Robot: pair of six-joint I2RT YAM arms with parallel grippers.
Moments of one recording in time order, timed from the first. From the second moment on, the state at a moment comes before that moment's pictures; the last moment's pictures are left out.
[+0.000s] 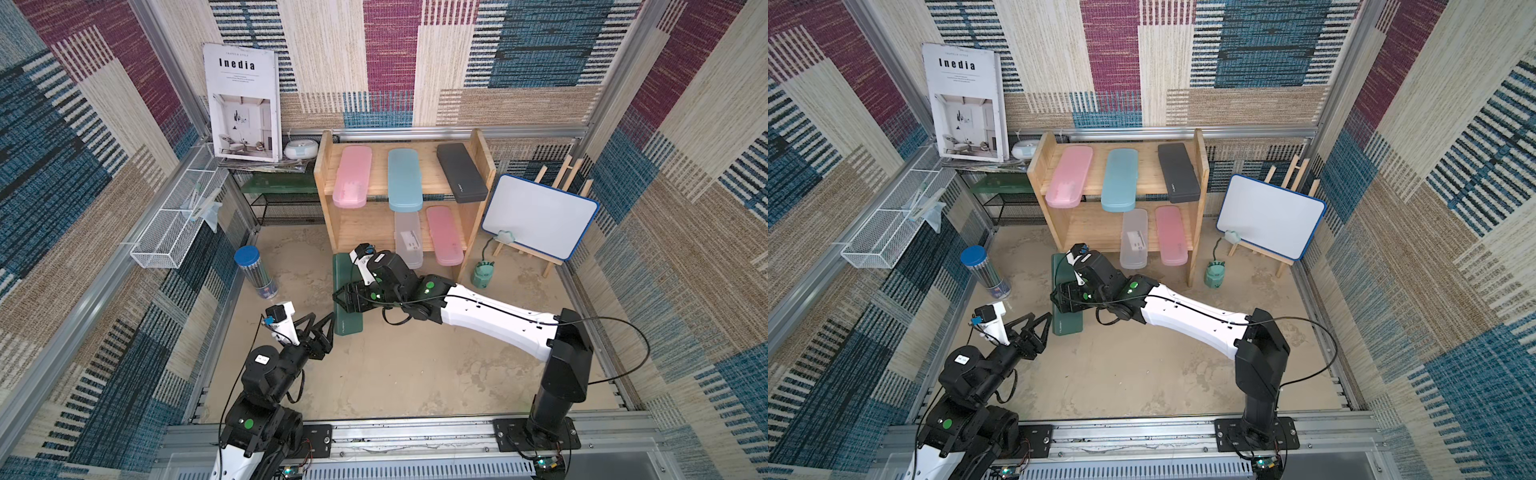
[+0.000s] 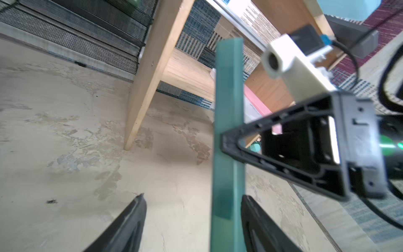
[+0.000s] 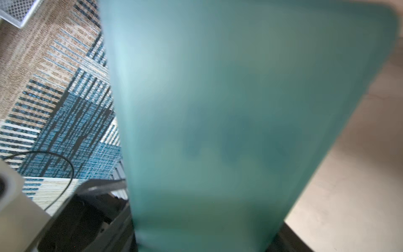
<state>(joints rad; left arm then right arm) -0.27 0.20 0.37 -0.29 0.11 -0.51 1.05 1.74 1.56 -0.40 -0.04 0.59</state>
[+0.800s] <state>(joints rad) -0.27 0.33 0.36 -0.22 0.00 -0.52 0.56 1.00 0.75 -0.89 0.19 0.68</state>
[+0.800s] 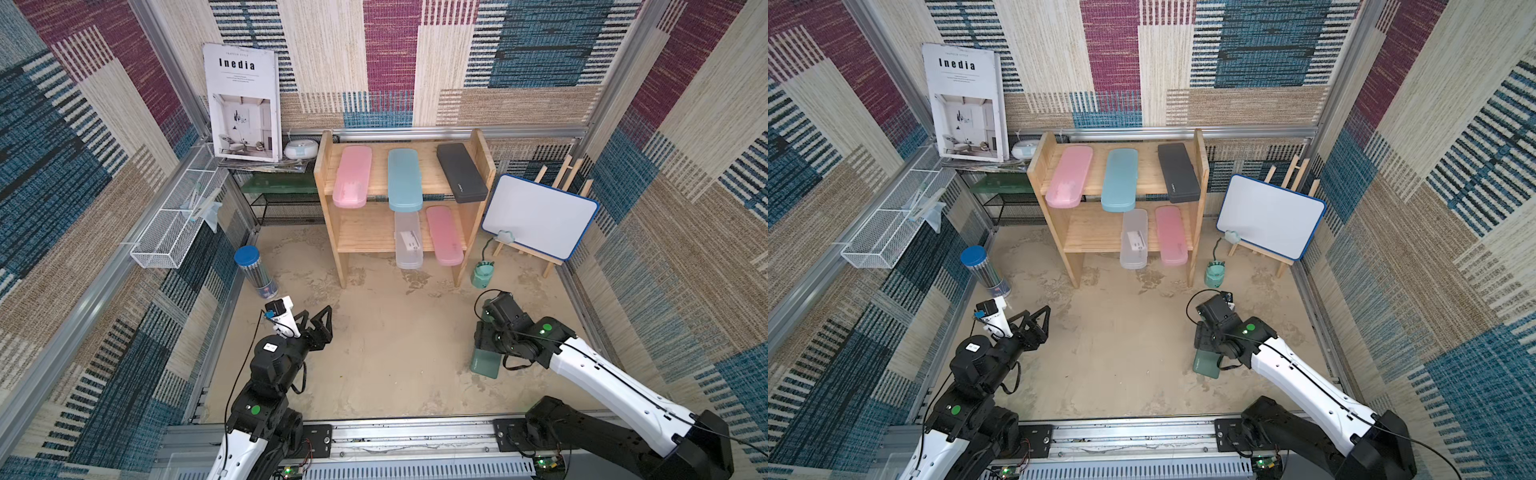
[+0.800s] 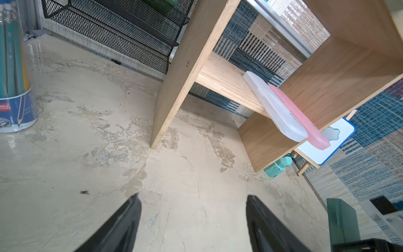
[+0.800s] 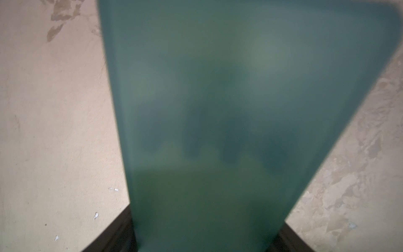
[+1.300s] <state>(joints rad) -0.27 0.25 0.34 -0.22 -0.01 -0.52 0.31 1.41 1.10 -1.04 0.04 0.31</state>
